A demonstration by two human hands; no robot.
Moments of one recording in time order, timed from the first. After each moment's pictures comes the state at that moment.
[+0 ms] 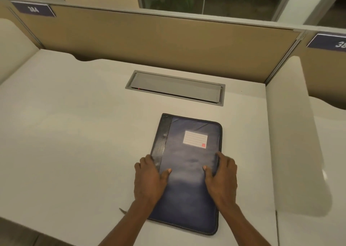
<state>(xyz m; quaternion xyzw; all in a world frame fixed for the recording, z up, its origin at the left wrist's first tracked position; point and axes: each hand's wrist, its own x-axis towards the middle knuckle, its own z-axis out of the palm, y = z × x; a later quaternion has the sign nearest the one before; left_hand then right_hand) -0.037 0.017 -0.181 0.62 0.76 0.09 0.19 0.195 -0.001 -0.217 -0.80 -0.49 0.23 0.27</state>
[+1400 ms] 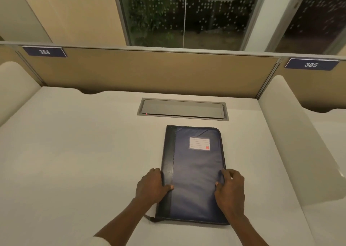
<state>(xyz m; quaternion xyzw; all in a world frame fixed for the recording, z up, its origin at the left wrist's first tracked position) -0.166 0.084 -0.164 0.72 0.64 -0.03 0.26 0.095 -0.003 -0.214 -0.84 -0.45 0.13 0.25</state>
